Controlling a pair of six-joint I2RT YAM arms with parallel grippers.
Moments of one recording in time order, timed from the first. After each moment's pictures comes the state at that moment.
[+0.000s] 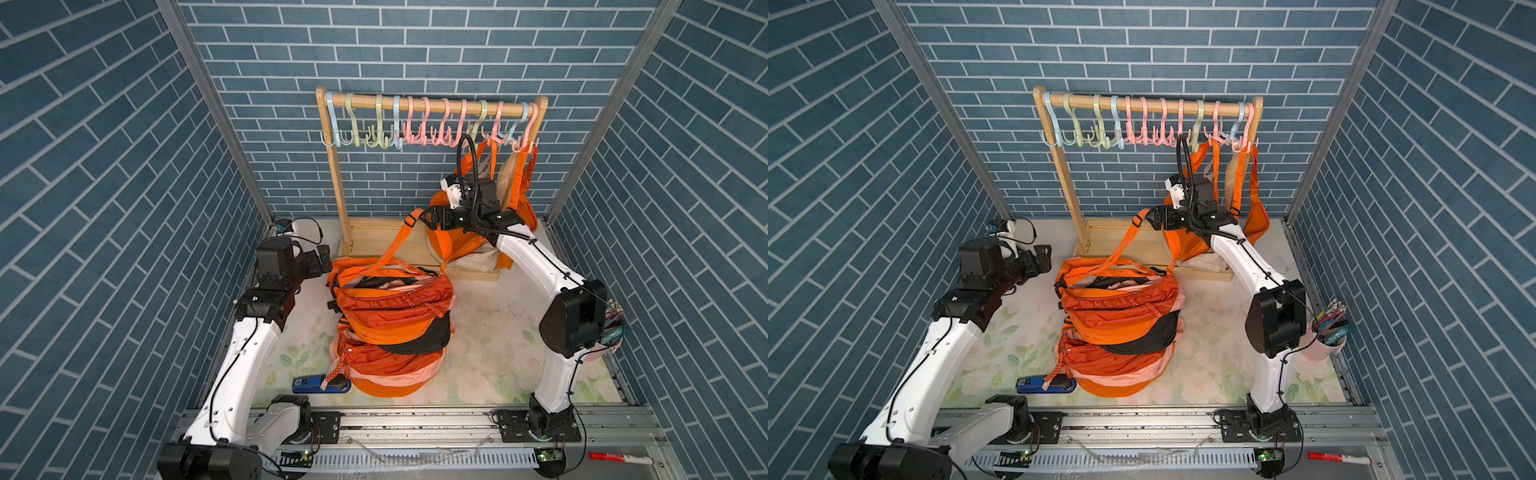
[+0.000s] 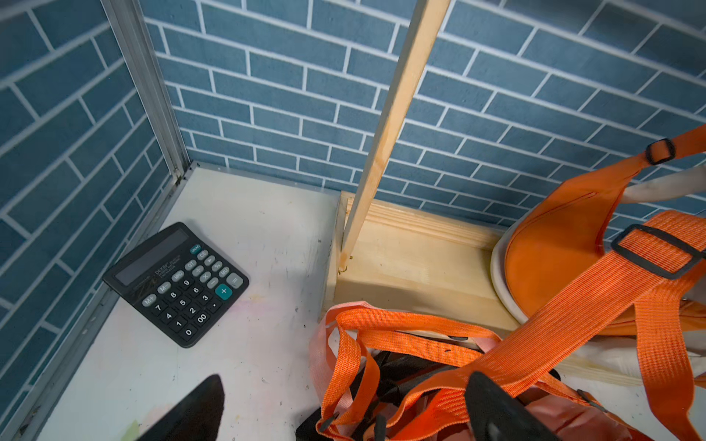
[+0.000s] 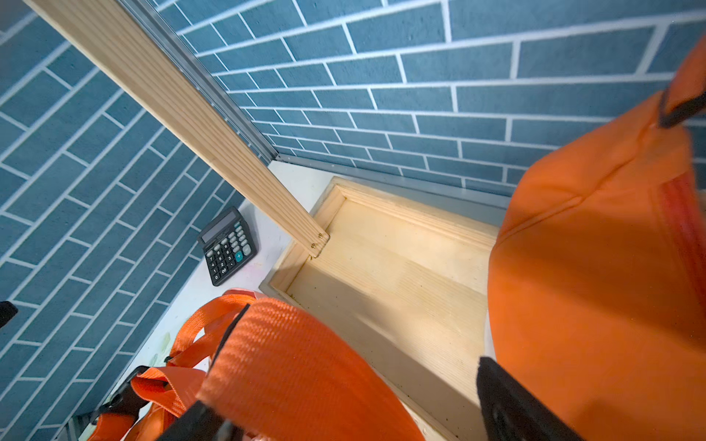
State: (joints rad) left arm -0.07 1.01 1.03 -0.44 0.01 -0.27; right arm 0.45 1.87 1.82 -0.45 -0.38 0.22
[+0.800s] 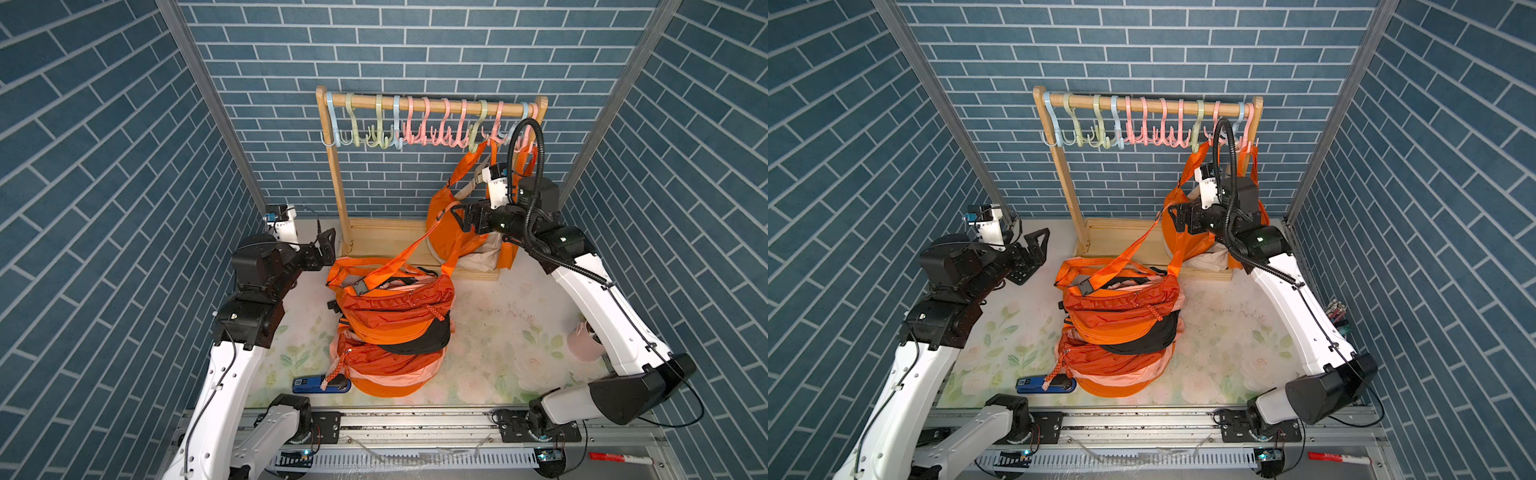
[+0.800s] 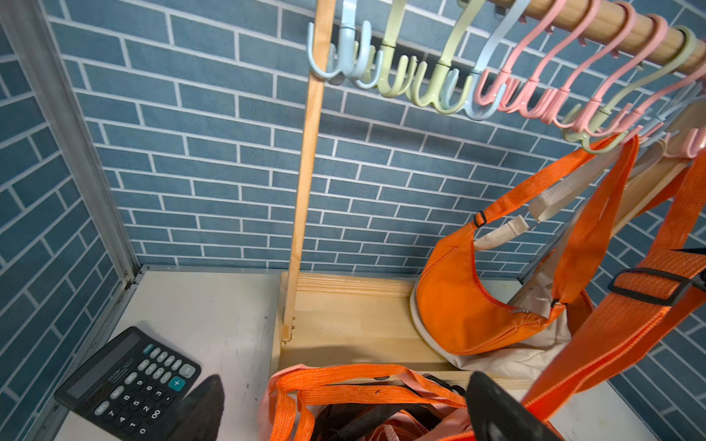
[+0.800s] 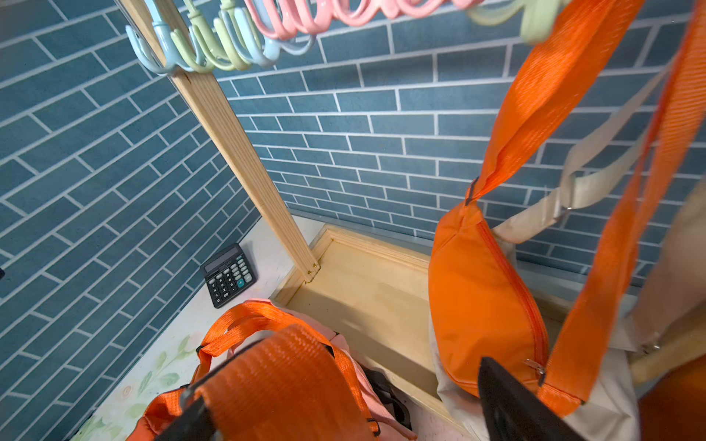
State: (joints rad) left arm -0.18 0.94 1.20 -0.45 0.08 -0.23; right arm 0.45 1.41 1.65 -0.58 -0.19 0.17
